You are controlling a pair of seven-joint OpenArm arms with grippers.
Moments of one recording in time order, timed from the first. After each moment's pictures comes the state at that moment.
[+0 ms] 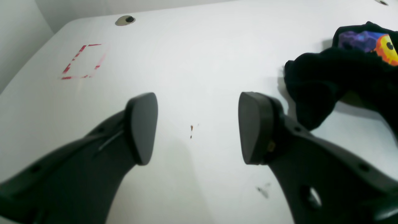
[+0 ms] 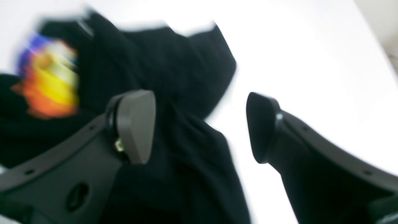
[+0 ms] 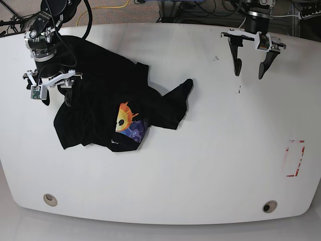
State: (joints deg) left arm 43.2 -11.0 -6.3 106.9 -5.5 -5.4 -20.3; right arm -16.9 2.3 37.4 113.5 17.7 30.3 -37.6
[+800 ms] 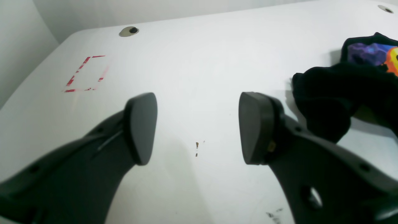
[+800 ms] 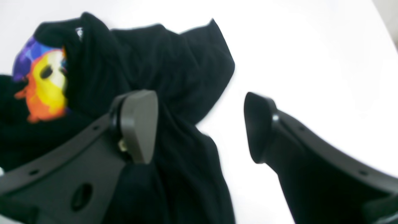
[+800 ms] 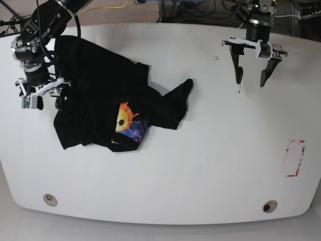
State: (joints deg) left arm 40.1 -11.0 -6.5 106.7 -5.3 -5.2 -18.2; right arm -6.2 3.3 46.2 108.0 21.6 39.8 -50.6
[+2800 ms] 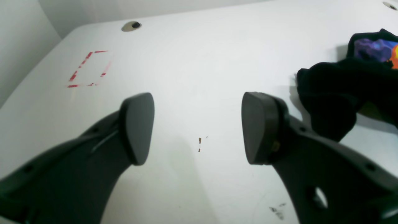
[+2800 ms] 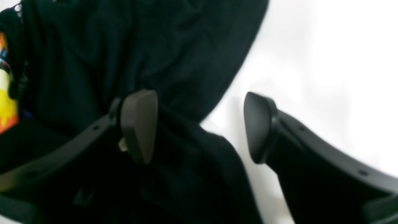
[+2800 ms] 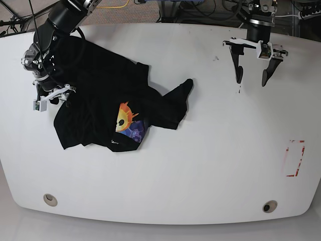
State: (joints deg) left arm 40.4 -10.9 -7.1 107.4 -5.3 -4.9 -16.1; right arm 1.9 7.4 43.6 78.1 18.7 40.4 -43.4
